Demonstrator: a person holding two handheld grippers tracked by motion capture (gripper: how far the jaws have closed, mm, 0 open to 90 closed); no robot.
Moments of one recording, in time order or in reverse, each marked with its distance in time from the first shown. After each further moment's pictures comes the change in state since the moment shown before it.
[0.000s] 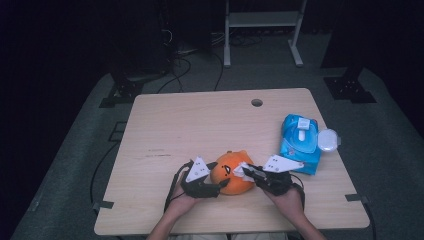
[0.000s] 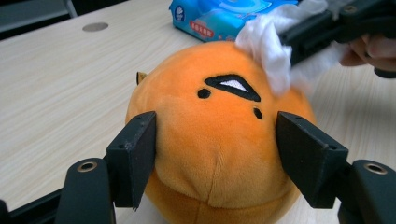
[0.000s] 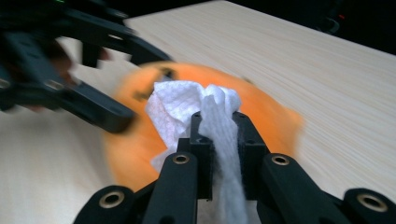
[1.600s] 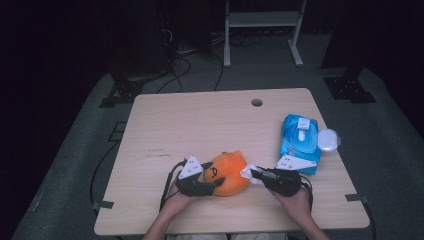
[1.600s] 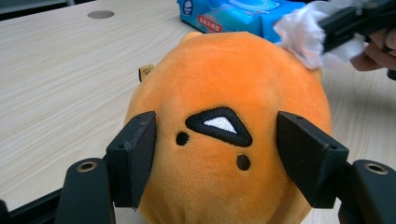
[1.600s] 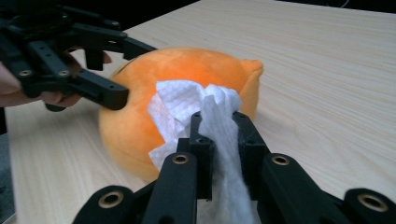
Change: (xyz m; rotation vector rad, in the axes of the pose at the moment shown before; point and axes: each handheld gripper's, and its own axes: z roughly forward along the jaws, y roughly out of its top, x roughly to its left) left arm 0.011 -0.009 -0.004 -0.005 -0.012 -0.043; right arm -0.014 -0.013 -0.012 -0.006 0.068 0.146
